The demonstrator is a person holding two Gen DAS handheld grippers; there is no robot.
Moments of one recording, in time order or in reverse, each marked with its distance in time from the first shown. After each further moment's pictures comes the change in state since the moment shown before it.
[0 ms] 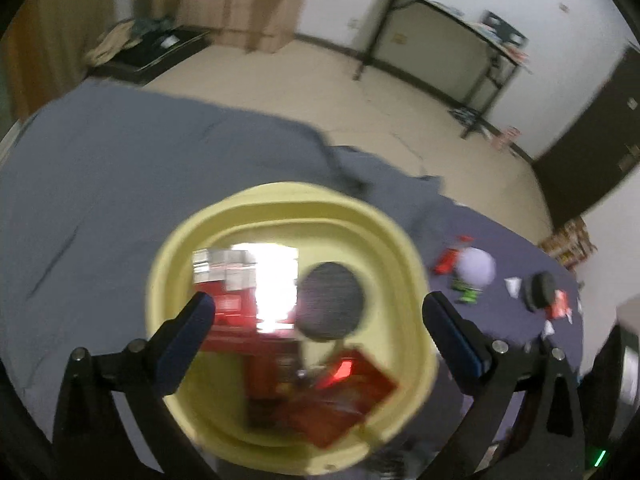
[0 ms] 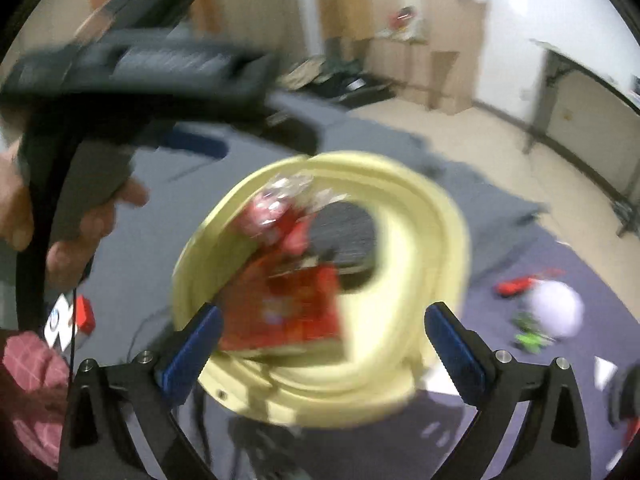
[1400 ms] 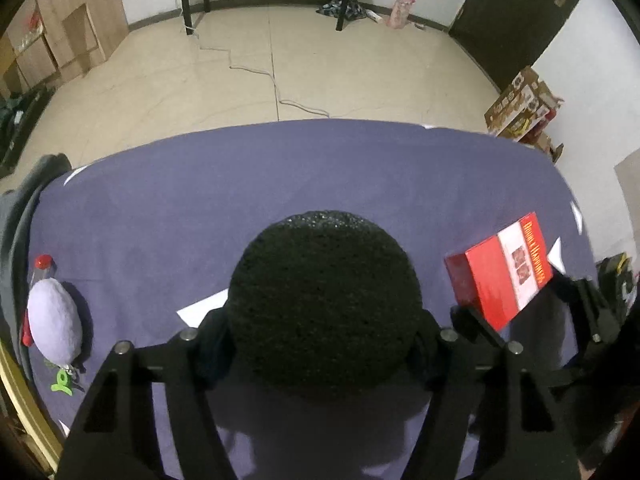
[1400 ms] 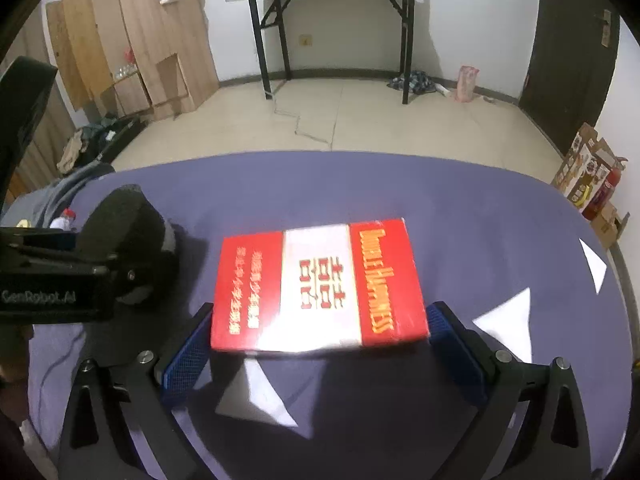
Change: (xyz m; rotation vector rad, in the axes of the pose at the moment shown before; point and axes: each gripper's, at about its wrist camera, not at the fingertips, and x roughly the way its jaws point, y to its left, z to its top) left arm 0.219 -0.378 -0.043 0.395 0.233 -0.088; right arm -0.120 -0.369 -0.200 0.595 0.005 -0.530
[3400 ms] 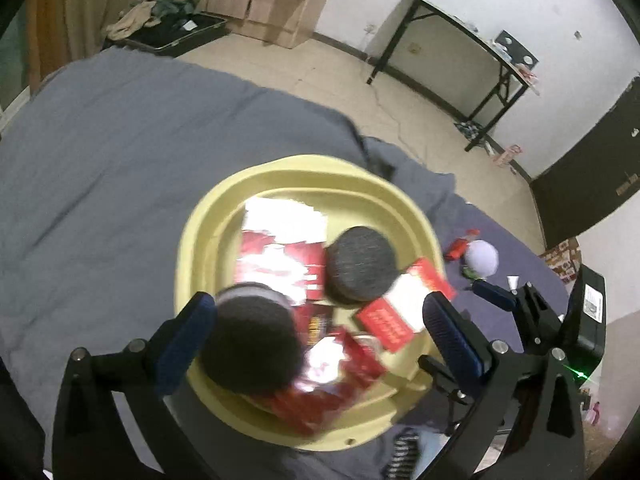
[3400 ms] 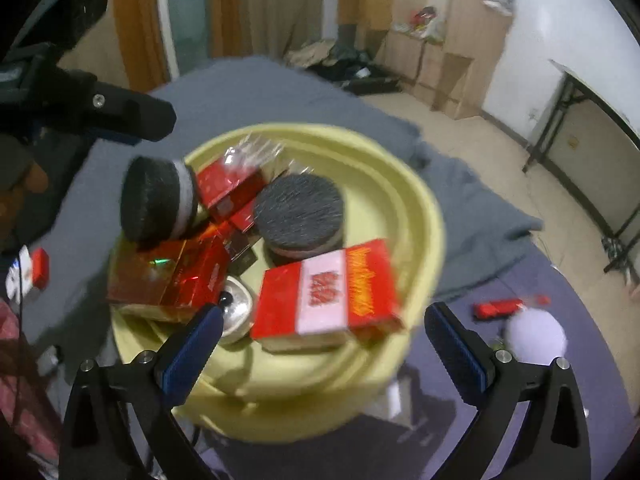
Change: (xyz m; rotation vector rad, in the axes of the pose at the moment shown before) left arm -0.248 0.356 -0.205 -0.504 -0.250 0.059; right arm -0.024 0.433 -0.030 -0.761 0.001 0.465
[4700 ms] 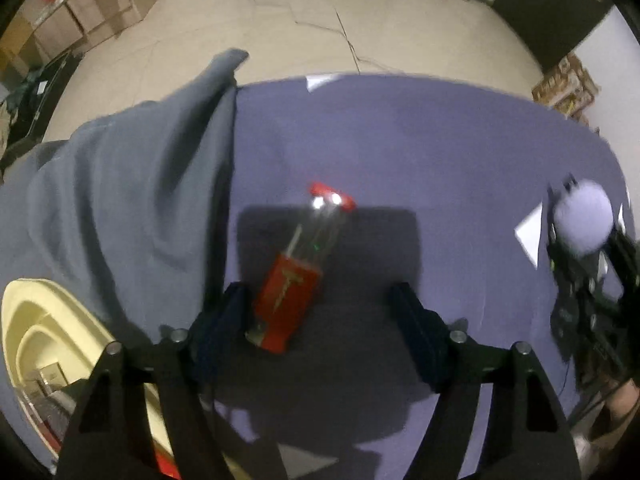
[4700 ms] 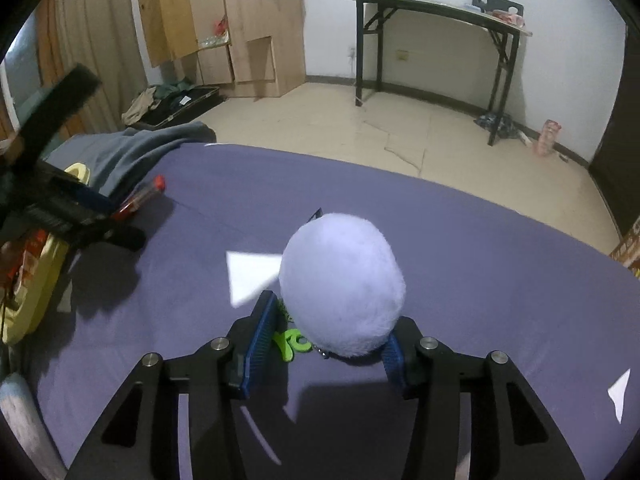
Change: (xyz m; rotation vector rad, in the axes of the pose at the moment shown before) left arm 0.237 -0.241 0.027 0.488 0.358 0.076; right arm -0.076 -0.241 -0.192 0.495 -0.032 -0.308
